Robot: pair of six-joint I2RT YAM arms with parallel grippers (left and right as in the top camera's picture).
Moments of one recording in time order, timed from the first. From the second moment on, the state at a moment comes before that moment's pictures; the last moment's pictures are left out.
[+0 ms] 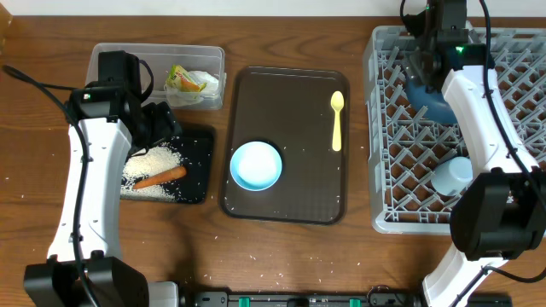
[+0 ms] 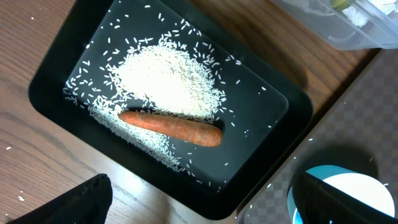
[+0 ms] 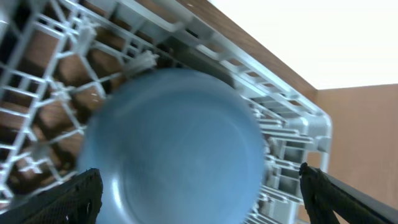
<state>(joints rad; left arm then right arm) 0.09 1.55 1.41 -1.19 -0.09 -0.46 0.05 1.93 1.71 -0.67 0.39 -0.51</state>
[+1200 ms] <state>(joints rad) 0.09 1.55 1.41 -1.19 -0.09 -0.46 0.55 1.98 1.71 -0.86 -0.33 0.17</state>
